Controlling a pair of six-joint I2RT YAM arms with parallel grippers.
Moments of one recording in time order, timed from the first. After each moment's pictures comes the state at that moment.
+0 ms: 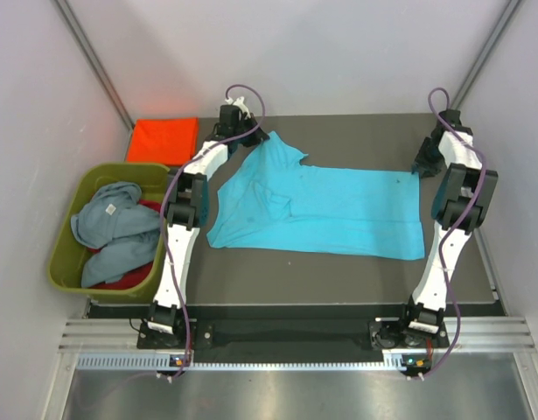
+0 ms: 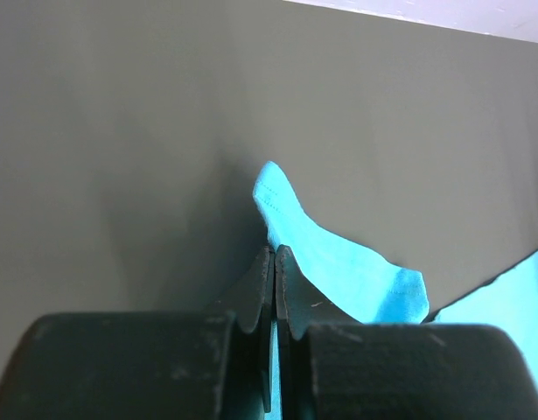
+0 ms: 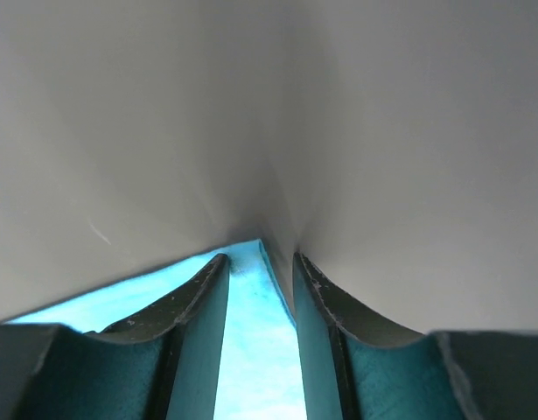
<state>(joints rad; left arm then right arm) -0.23 2.64 2.26 -0.08 0.40 -0.53 -0.25 2.35 2.00 -0.80 0.00 0.26</state>
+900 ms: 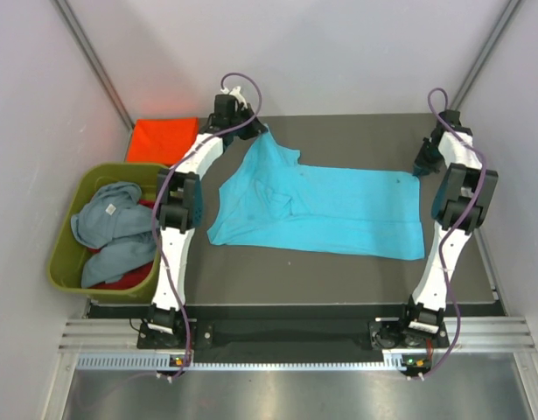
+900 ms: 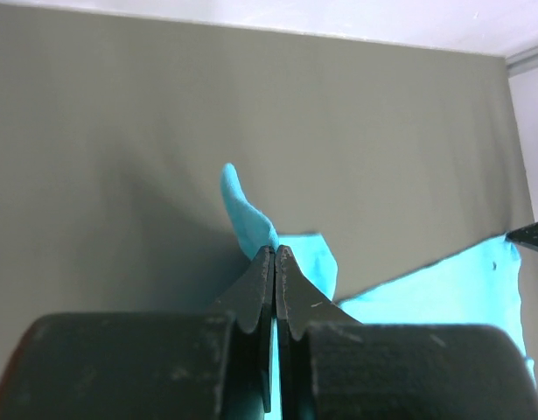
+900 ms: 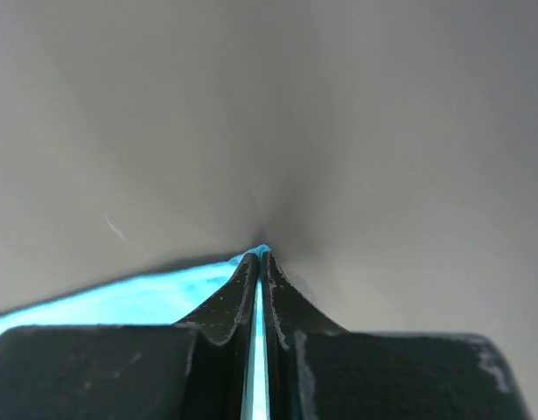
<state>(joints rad) -0.23 2.50 2.21 -0.14 0.40 -0.54 -0.25 2.36 2.01 -0.80 -0.04 0.24</state>
